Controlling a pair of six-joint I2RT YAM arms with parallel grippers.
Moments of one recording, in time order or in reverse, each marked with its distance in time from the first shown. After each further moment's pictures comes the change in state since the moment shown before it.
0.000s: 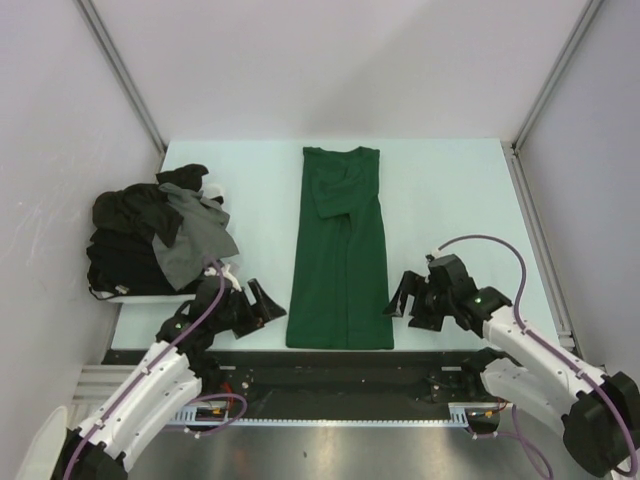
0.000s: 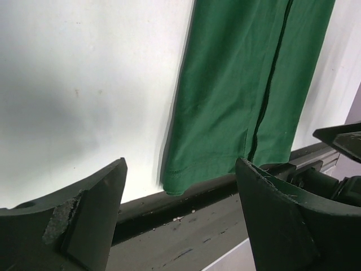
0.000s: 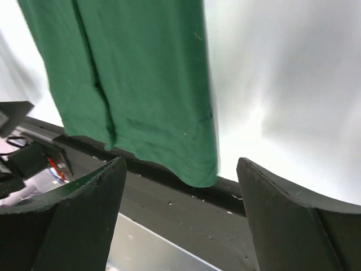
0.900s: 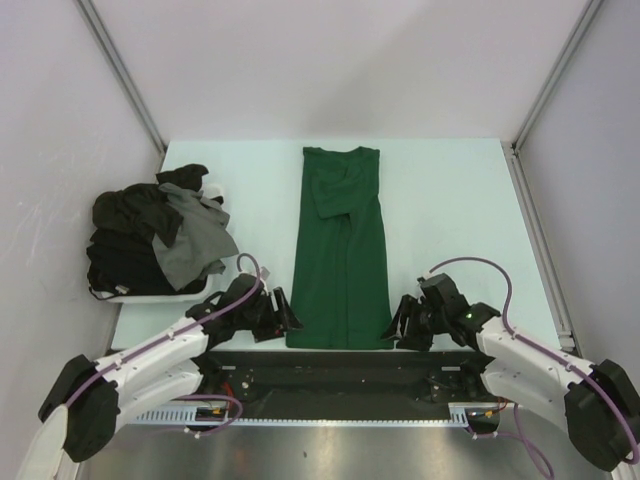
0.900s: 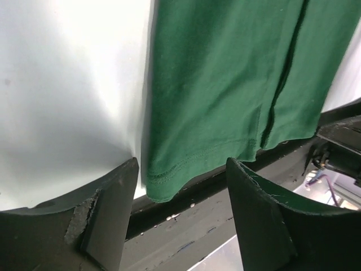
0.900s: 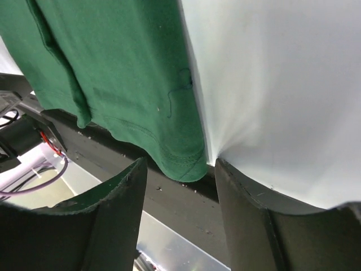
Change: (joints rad) left arm -0.225 0.332 -0.003 0.239 -0.002 -0.060; right arm 0.077 0.029 -0.180 0.151 -0.103 0.114
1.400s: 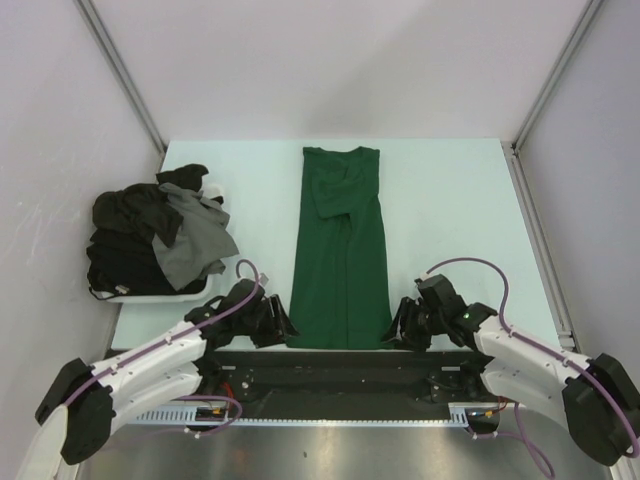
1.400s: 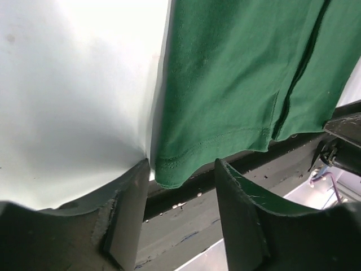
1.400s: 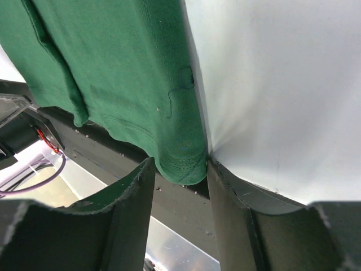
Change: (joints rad) left arm -0.042 -0.027 -0.008 -0.077 -0.021 -0.049; right arm 0.030 0.024 -0.011 0.037 0.001 0.021
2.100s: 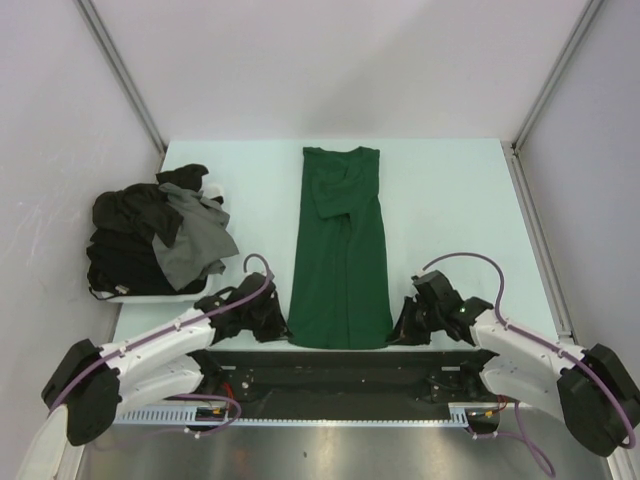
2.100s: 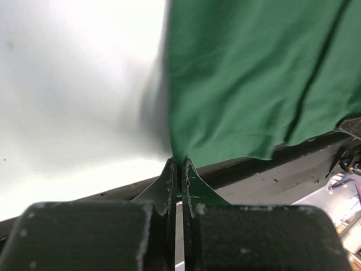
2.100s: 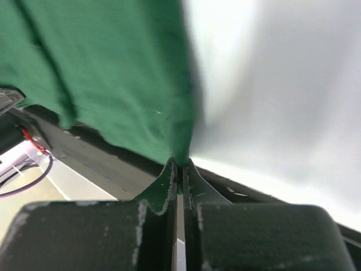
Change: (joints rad) left arm -0.052 0.110 0.093 -0.062 -0.055 0.003; right arm 0.002 0.060 0.032 -0.011 0.008 -0.050
